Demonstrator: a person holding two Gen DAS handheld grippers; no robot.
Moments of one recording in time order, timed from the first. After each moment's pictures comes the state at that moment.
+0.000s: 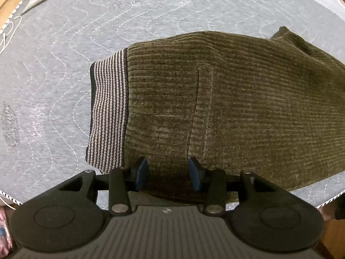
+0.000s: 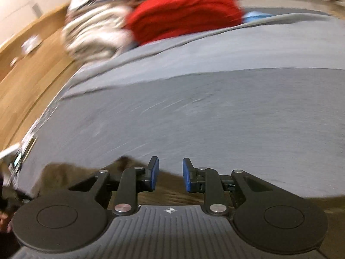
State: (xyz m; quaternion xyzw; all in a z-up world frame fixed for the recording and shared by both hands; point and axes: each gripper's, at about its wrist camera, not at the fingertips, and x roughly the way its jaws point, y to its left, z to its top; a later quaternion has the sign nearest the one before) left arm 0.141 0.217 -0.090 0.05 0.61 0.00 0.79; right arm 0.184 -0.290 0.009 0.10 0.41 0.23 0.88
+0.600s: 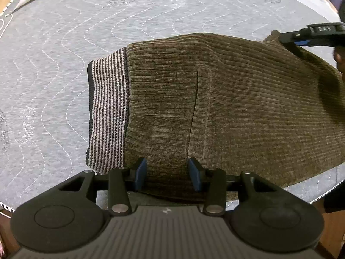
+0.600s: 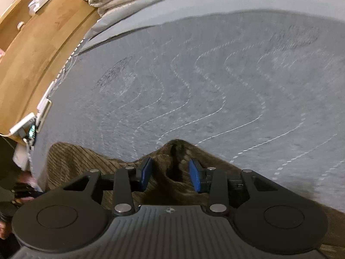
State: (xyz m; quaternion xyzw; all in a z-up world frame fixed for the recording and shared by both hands) left arm 0.139 0.240 -0.087 0.03 0.61 -0.04 0.79; right arm 0.266 -0.165 -0.074 0.11 0.52 0.31 0.79
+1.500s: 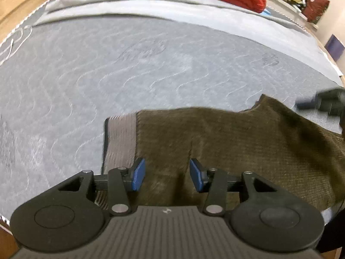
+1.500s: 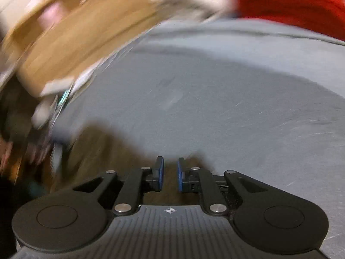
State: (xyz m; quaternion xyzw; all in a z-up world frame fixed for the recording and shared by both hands) left arm 0.150 0.249 -0.026 -0.04 0.50 -0.01 0.86; right arm 0.222 -0.170 -0.019 -0.03 0.42 0.46 0.78
